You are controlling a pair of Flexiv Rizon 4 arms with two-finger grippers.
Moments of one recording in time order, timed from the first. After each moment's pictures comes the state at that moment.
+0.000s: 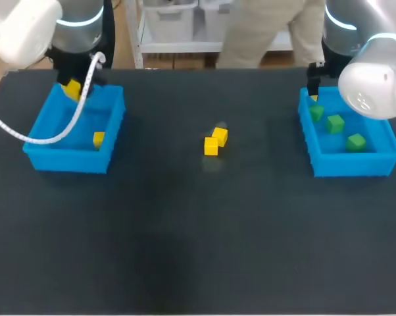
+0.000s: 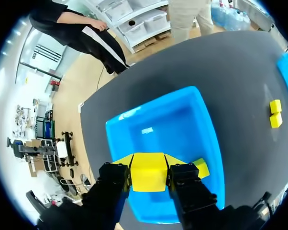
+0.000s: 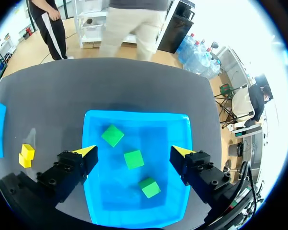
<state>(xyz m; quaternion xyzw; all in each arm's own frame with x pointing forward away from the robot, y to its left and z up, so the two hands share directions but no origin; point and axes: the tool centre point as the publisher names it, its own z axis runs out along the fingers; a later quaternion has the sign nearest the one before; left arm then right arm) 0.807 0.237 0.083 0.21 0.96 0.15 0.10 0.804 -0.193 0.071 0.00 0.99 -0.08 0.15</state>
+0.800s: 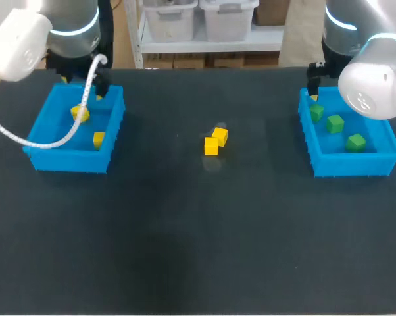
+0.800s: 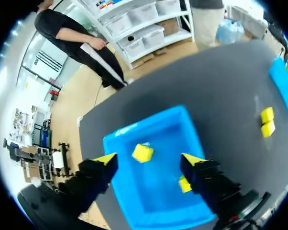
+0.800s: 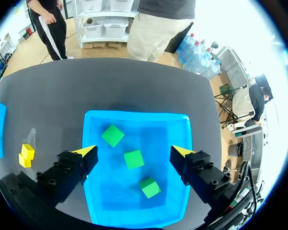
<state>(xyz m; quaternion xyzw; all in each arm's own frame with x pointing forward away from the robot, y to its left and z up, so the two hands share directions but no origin) 0.823 0.203 0.103 0.22 0.95 0.12 0.18 0.804 -0.193 0.071 0.00 0.99 -0.08 0.15</state>
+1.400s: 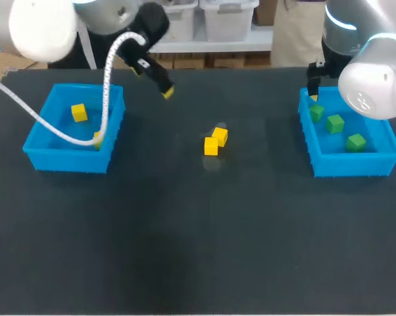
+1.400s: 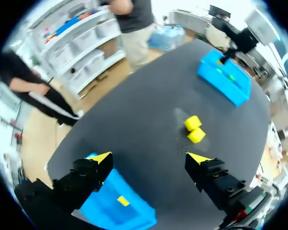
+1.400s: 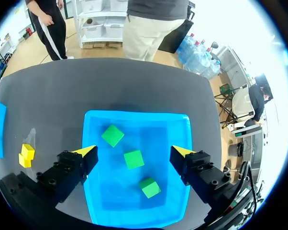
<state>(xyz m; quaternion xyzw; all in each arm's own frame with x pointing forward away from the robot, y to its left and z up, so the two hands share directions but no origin) 0.776 0.049 0.134 0.41 0.89 -0.05 0.16 0.804 -0.193 0.071 0.00 0.99 -0.08 0.15</state>
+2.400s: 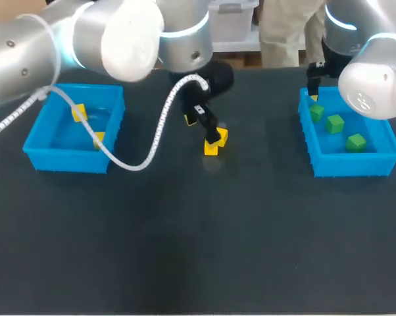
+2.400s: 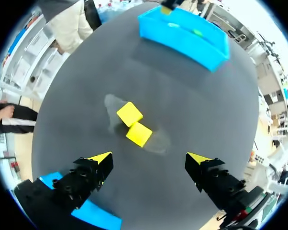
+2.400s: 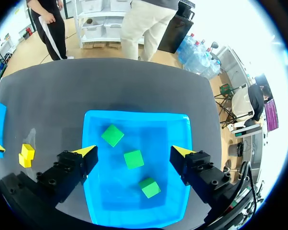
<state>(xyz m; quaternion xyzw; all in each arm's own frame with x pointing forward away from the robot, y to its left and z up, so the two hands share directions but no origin) 0.715 -0.042 0.053 0.51 0.86 -0.05 0.04 0.804 -0.193 0.071 0.00 0.99 -0.08 0.15</state>
